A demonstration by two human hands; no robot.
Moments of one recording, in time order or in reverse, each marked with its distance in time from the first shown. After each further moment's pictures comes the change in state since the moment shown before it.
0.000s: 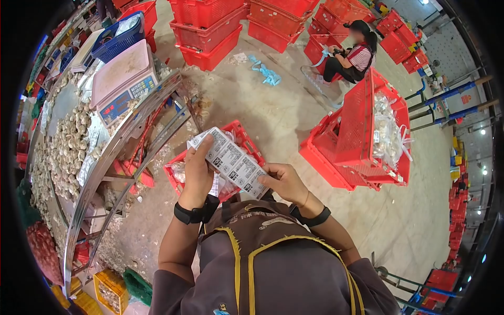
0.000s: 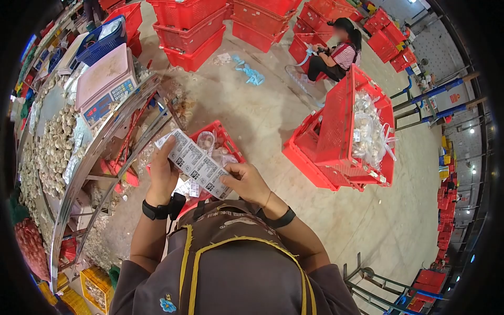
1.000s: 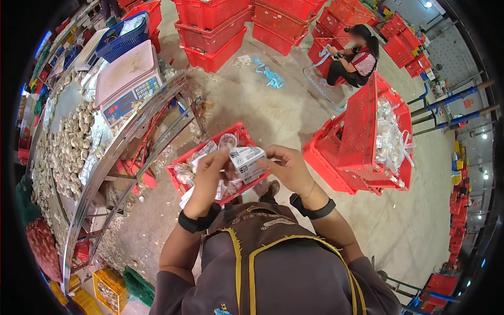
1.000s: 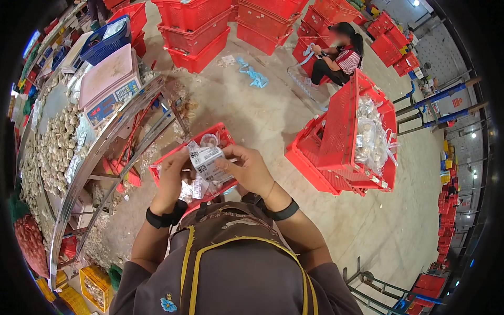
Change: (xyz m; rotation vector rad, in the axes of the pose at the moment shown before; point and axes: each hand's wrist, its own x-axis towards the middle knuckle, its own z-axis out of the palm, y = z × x) left_hand -0.017 0.005 0.003 0.323 -0.117 -0.061; right_hand 0.027 -0.046 -0.003 0.049 -0.008 -0.077
